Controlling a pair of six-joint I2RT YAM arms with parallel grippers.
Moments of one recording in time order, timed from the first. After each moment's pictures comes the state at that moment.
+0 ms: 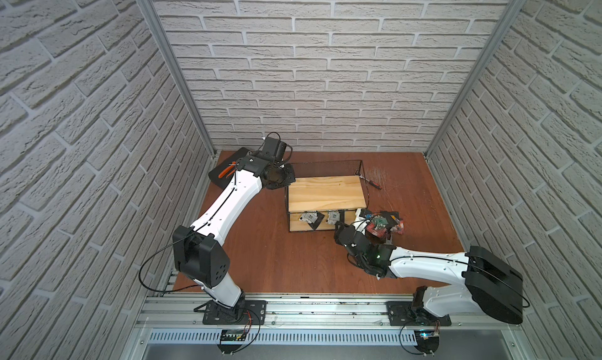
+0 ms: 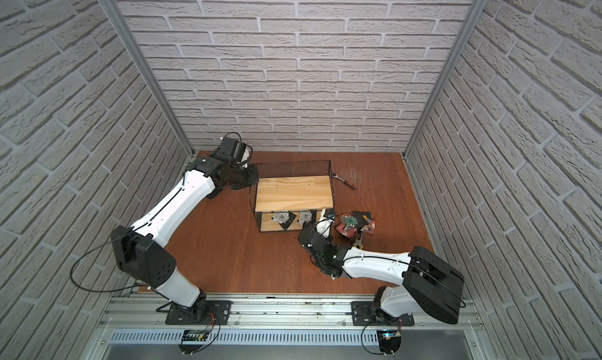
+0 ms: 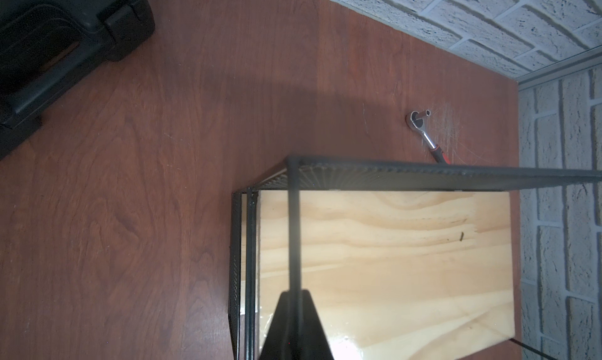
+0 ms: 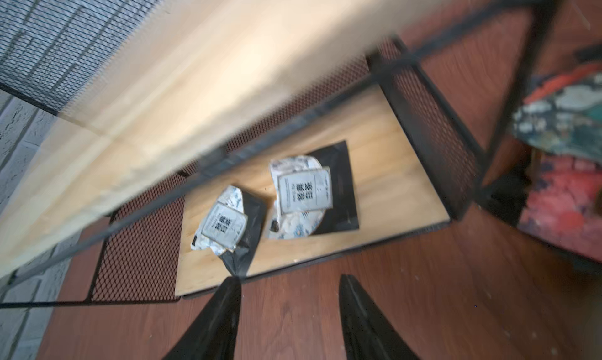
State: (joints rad) left arm -0.41 1.62 1.62 -0.93 0.08 -0.55; right arm 0.96 1.34 0.54 0.09 0.64 1.19
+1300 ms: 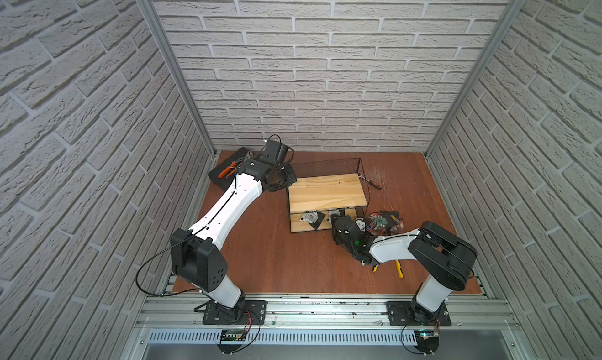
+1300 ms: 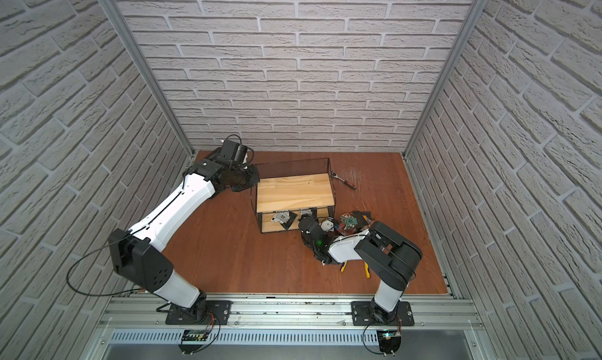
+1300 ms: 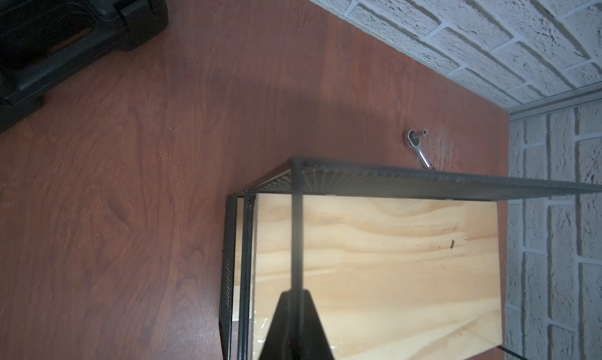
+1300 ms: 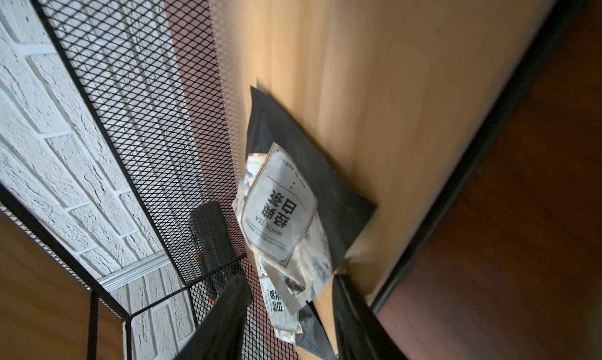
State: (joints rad) left arm -0.43 1.59 1.56 -0.87 0.02 -0.67; right arm 0.77 1.71 0.61 0.48 0.41 1.94
